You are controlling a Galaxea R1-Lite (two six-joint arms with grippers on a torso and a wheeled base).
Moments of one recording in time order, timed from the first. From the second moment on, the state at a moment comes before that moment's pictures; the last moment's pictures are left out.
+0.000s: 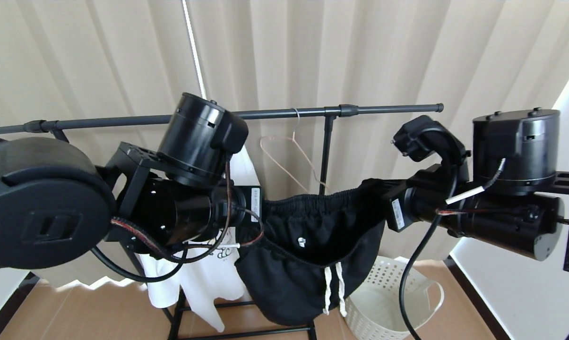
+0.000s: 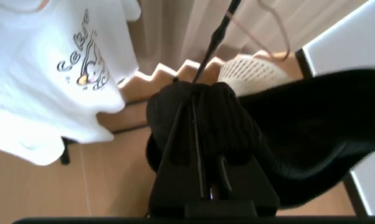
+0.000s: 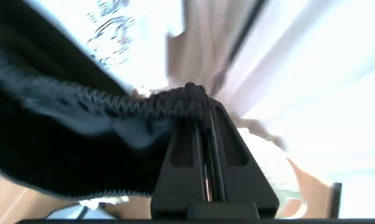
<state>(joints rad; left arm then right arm) -0.76 1.70 -1.23 0.19 0.40 -0.41 0.63 1.58 -0.93 -0.28 -0.22 -0.08</state>
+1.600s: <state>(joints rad) -0.68 1.84 -1.33 0.12 0.27 -0.27 0.43 1.47 -0.90 -0.29 -0.28 -0.24</state>
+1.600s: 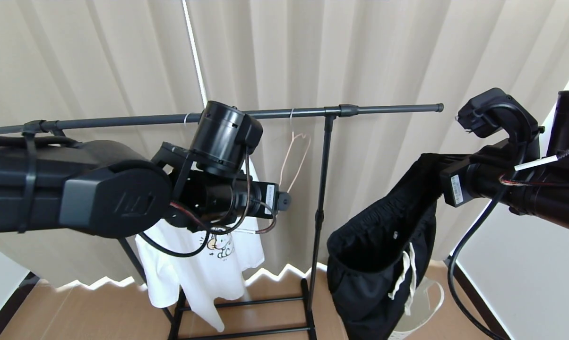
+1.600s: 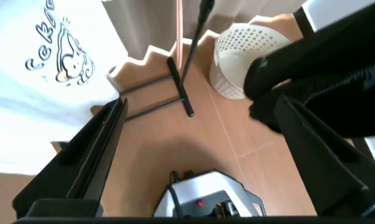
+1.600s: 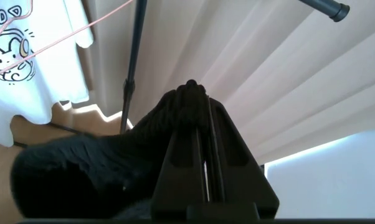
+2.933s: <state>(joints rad) -0.51 2.45 -2.00 0.01 0.28 -0.02 0.45 1.47 -0.87 -0.30 -0.28 -0.26</state>
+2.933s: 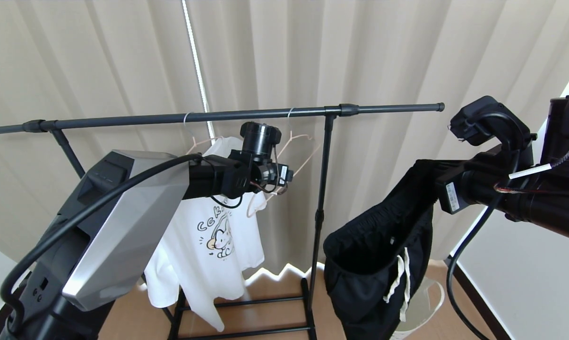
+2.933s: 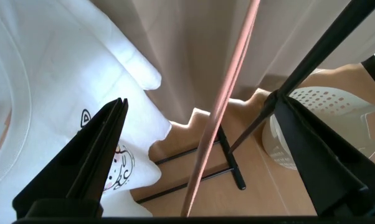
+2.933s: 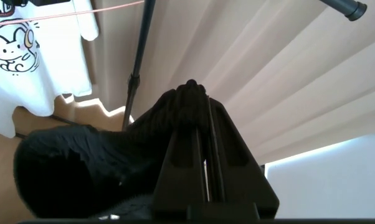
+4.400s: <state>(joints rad) -0.53 2.47 -2.00 0.01 0.31 -0.09 0.45 1.47 -0.87 -0.30 -0.28 -0.26</state>
